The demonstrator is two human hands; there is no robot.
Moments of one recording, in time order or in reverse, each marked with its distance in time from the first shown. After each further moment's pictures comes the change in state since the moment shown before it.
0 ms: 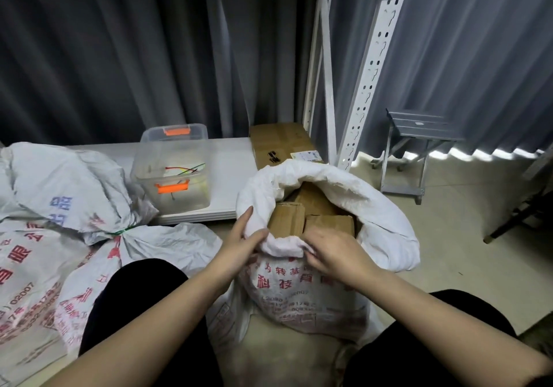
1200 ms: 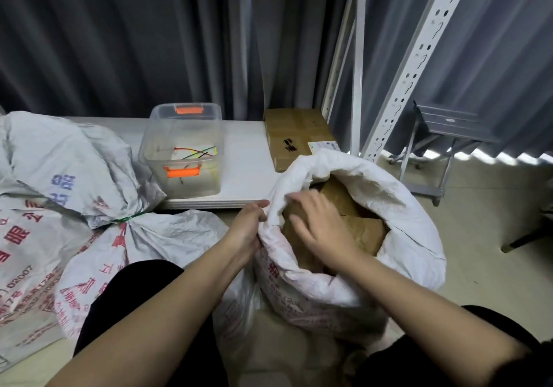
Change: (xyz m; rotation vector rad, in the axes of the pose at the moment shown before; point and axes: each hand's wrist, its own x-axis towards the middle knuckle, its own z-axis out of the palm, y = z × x) left_hand 0.061 0.008 -0.015 -0.521 0.084 -0.262; right_hand 0.080 -0.017 0.036 0.272 0.117 0.166
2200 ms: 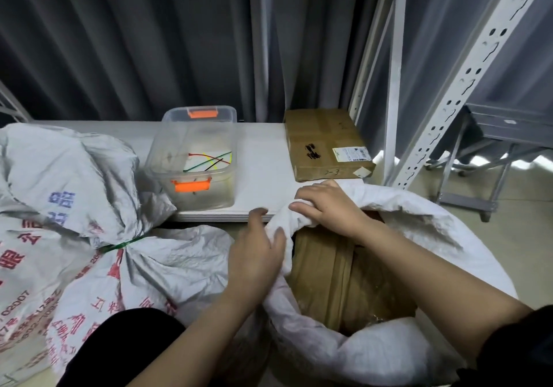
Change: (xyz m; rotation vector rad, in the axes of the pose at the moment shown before) left_hand 0.044 -0.010 -0.005 1.030 0.359 0.513; right_hand 0.121 0.083 0.042 -0.031 -0.242 -0.178
